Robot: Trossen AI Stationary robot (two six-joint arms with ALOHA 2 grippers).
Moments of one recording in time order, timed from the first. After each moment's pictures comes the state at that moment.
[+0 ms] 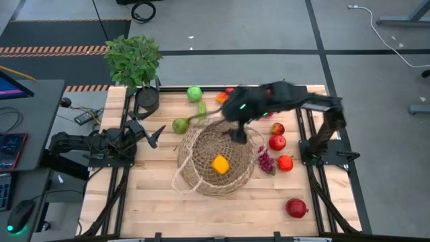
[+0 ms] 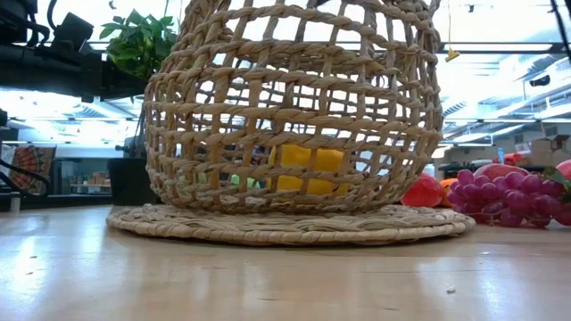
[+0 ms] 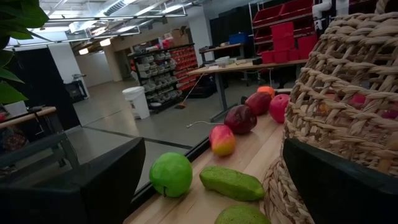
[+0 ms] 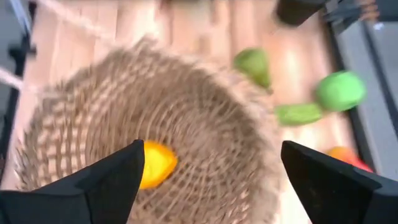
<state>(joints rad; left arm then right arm) -0.08 0.01 0.01 0.10 -0.76 0.25 0.01 1.74 2.11 -1.24 0.07 0.05</state>
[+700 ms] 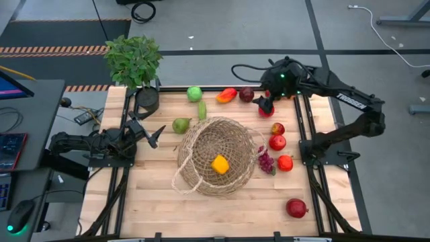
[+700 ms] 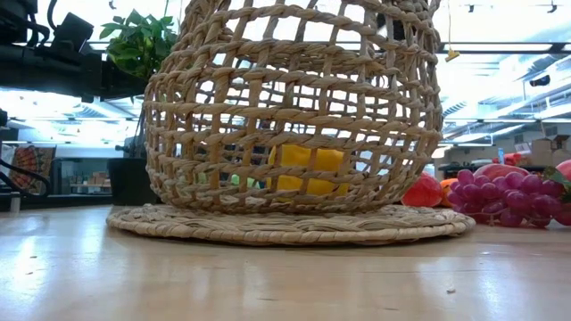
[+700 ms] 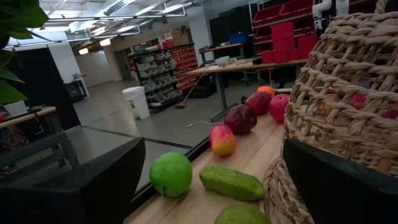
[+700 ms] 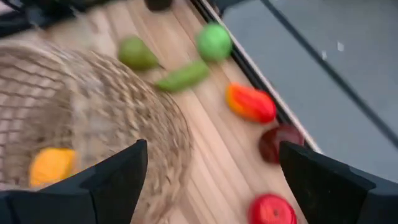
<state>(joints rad) -0.08 0.01 0.01 0.09 -0.76 0.25 -0.41 1.25 1.50 -1.05 0.05 0.09</state>
